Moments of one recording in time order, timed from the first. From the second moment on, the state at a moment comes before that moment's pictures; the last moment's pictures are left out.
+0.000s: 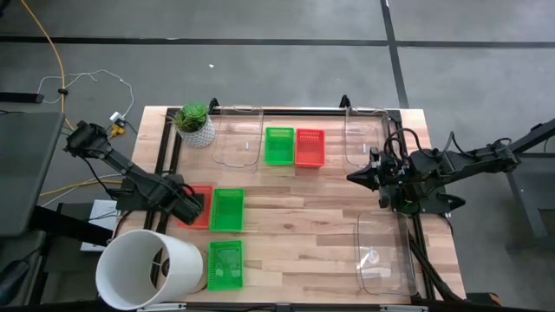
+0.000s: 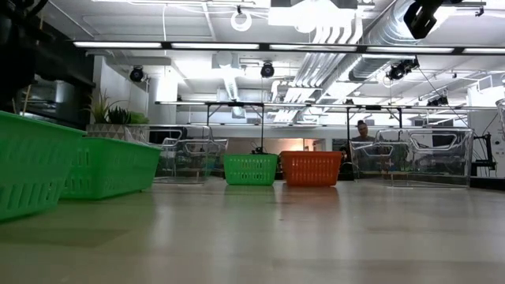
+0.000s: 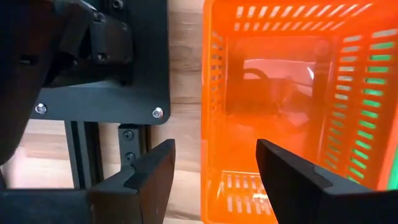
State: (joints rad) left arm -0.44 1.12 0.73 -1.33 -0.04 -2.14; right arm 0.24 0.53 0.59 -0.20 0.20 0.36
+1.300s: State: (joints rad) left arm -0.45 1.43 0.73 -1.04 -0.10 -2.24; right arm 0.24 0.53 0.59 -0.21 0.24 0.33
